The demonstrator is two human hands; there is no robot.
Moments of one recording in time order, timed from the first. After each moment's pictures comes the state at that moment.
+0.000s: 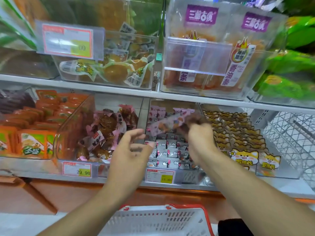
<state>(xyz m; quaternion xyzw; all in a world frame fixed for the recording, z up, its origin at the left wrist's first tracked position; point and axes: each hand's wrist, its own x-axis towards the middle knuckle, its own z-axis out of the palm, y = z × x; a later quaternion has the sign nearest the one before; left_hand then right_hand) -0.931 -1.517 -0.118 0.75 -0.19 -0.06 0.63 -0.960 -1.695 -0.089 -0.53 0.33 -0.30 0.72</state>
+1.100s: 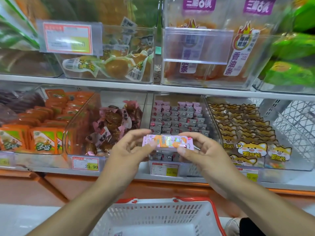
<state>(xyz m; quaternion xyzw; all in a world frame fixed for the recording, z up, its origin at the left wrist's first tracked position) -0.929 -1.495 -0.117 0.65 -0.20 -0.21 0.70 -1.038 -1.681 -0.113 -0.64 0.13 -0.14 0.74</state>
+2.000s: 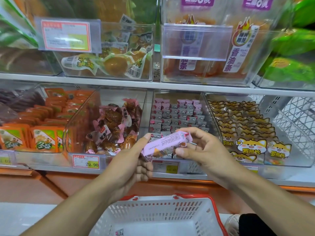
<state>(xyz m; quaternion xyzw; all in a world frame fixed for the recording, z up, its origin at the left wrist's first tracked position) -0.932 -1.499 -0.118 0.62 -0.04 -0.39 0.68 -1.033 -1.690 -0.112 -0.64 0.07 -0.10 0.76</state>
